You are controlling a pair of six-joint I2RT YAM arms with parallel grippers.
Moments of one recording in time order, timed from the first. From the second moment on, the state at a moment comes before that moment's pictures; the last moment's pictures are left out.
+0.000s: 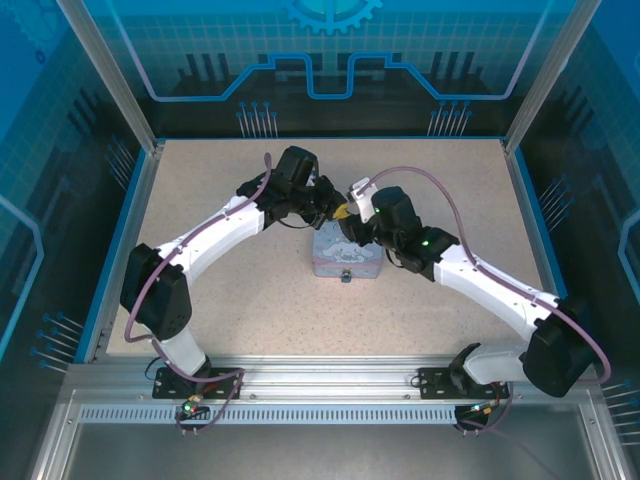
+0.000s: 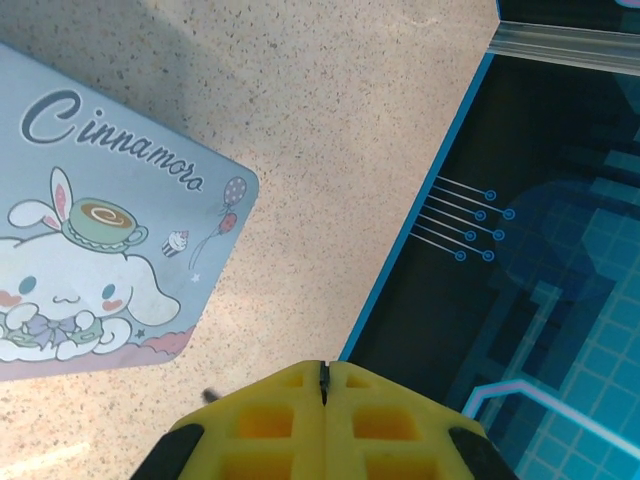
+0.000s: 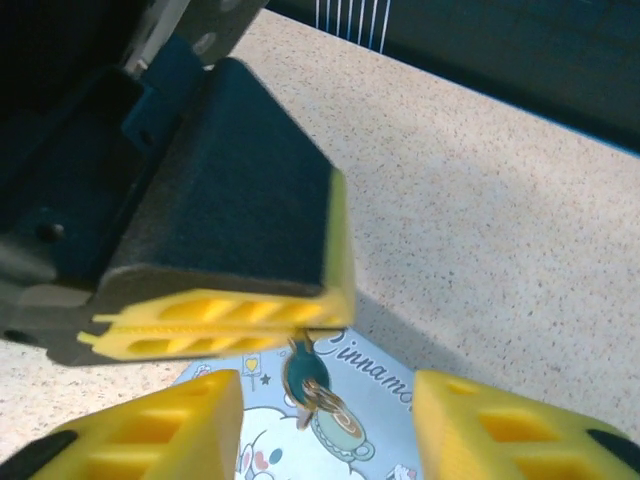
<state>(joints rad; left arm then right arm) -0.56 1.71 1.46 -0.47 0.38 -1.40 0.64 1.29 1.01 -0.25 0.08 0.06</state>
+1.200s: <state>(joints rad) -0.56 1.65 0.96 0.76 0.32 -1.06 0.30 1.32 0.66 0.63 -0.49 1.28</state>
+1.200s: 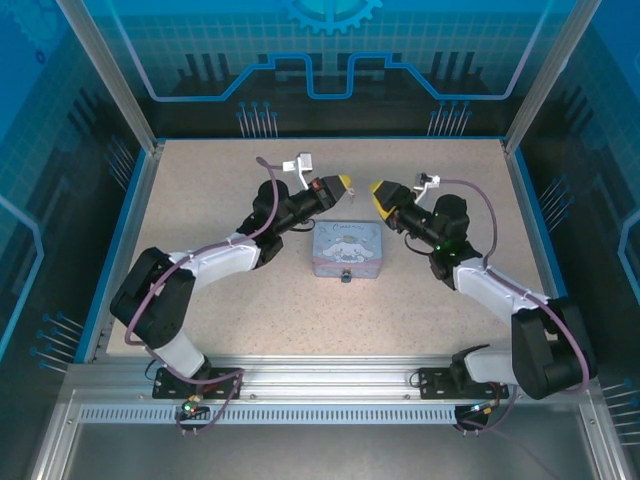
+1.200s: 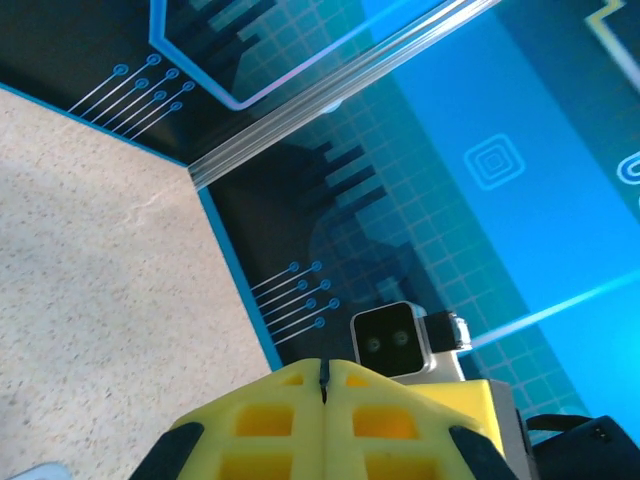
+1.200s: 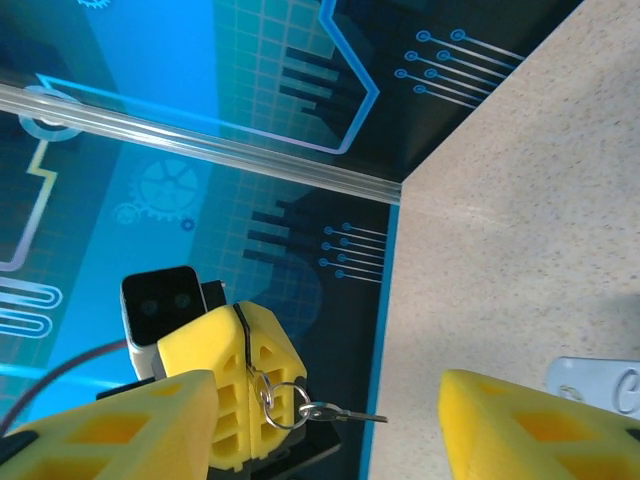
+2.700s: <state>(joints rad) -0.56 1.74 0.93 0.97 0.27 -1.22 0.38 1.49 0.75 0.79 -0.53 1.32</state>
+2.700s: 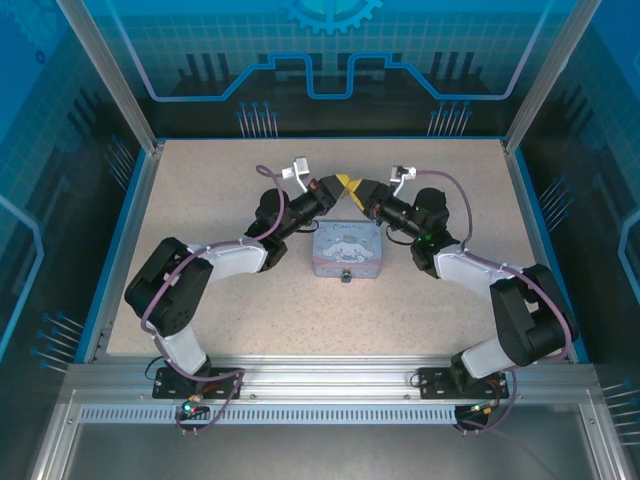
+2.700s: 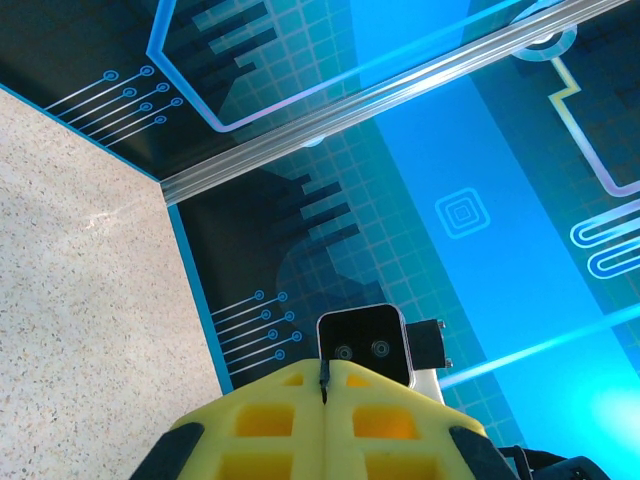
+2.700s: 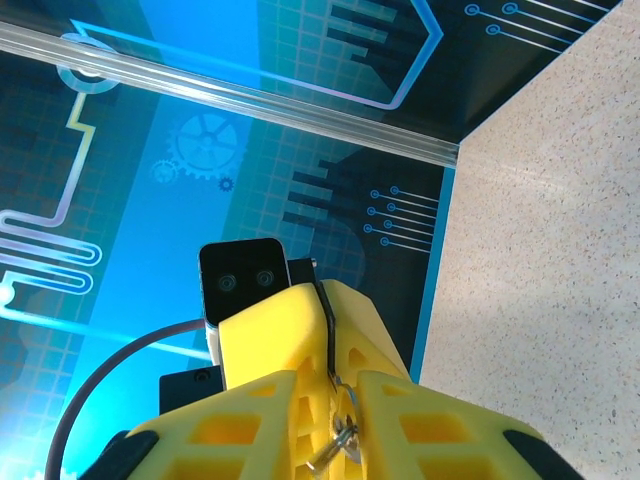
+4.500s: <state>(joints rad) -0.49 1.30 0.88 0.26 0.36 -0.92 0.23 1.21 0.58 0.43 -0.66 1.06</state>
